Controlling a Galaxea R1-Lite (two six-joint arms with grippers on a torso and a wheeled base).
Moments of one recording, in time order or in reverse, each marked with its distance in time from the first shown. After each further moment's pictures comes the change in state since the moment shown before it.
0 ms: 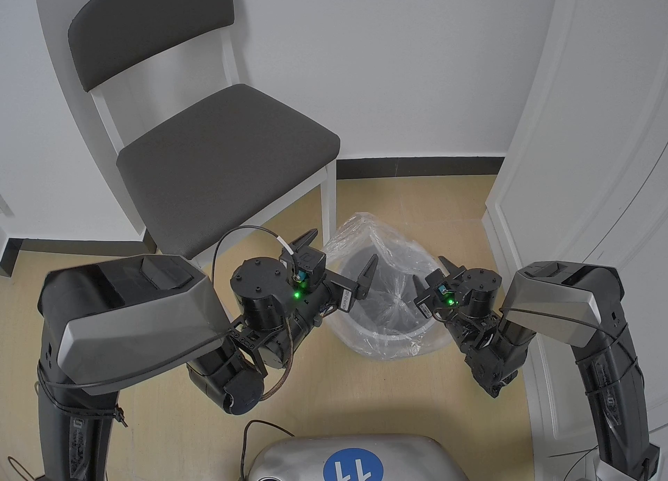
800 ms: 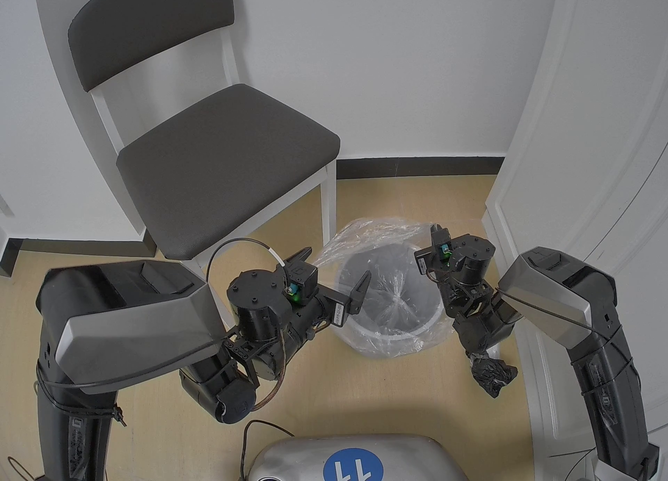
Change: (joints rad) left arm 0.002 -0.004 0.081 -0.001 0.002 -0.063; right arm -0.024 0.047 -0.328 0.114 -0.142 0.154
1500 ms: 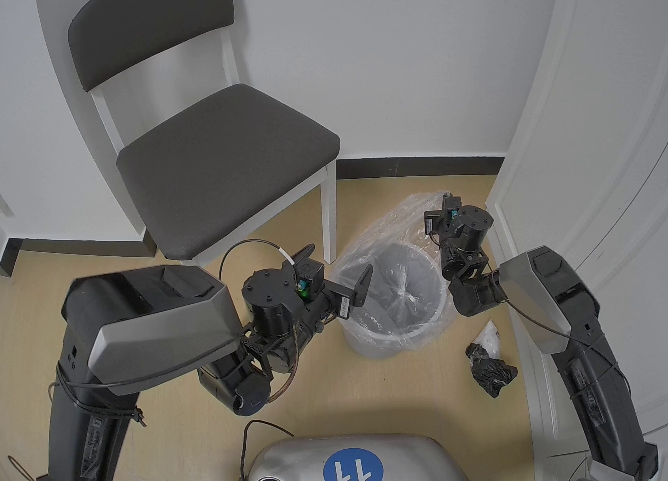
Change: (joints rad) left arm 0.009 0.086 -0.119 0.003 0.029 0.000; right arm -0.069 0.166 -0.538 0.243 -0.075 0.157
